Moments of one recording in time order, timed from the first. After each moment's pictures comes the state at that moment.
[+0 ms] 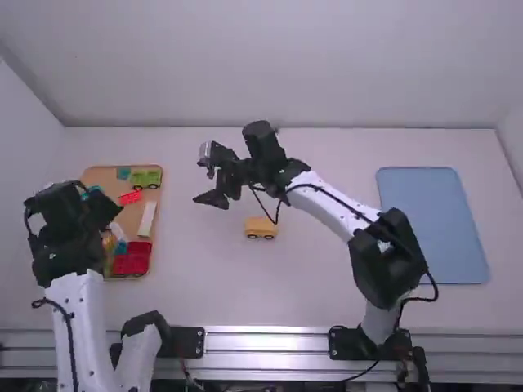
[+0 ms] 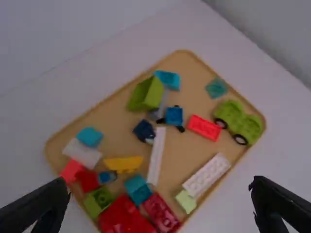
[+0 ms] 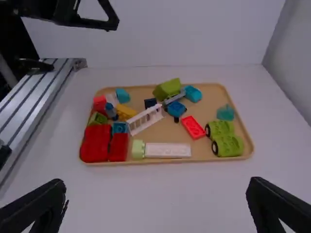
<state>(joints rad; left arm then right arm) 0.48 0.87 0.92 -0.77 -0.27 -0.38 0.67 1.88 1.44 -0.07 -0.87 -0.41</state>
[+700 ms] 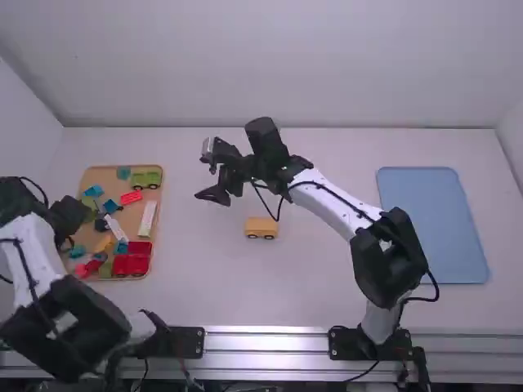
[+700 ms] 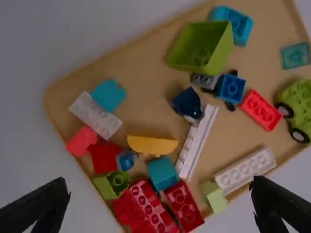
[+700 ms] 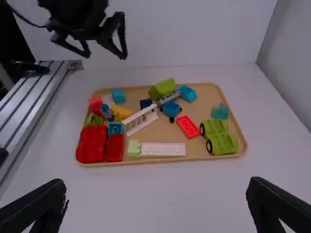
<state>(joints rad) 0.83 1.43 1.17 -0.92 0.05 -0.31 0.65 1.88 1.45 -0.09 -0.87 -0.41</state>
